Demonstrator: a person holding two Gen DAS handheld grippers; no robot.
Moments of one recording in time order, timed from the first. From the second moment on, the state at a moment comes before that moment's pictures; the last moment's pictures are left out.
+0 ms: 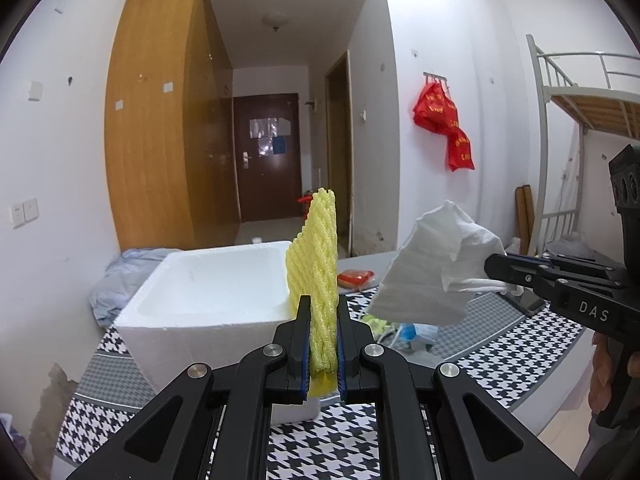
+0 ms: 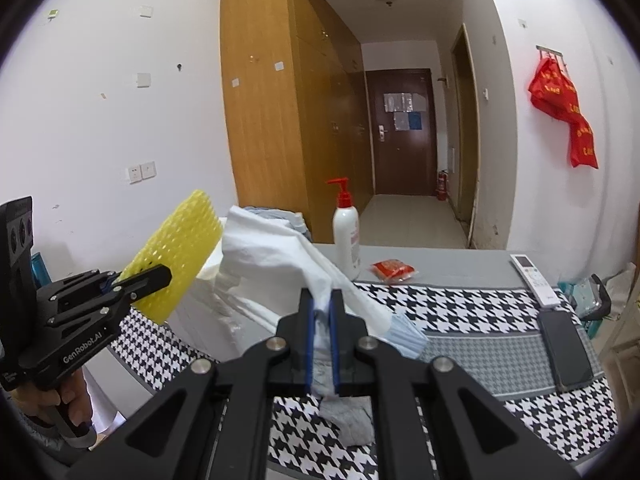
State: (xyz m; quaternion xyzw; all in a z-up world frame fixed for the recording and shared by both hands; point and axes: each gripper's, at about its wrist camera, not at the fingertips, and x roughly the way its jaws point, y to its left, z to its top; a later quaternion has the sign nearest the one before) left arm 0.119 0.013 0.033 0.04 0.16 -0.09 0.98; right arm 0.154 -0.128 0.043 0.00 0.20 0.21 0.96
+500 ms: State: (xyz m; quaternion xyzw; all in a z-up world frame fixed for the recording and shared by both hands) left arm 0.117 0.038 0.043 0.03 0.15 -0.05 0.99; right arm 0.163 -0.102 0.057 -0.01 0.18 0.25 0.95
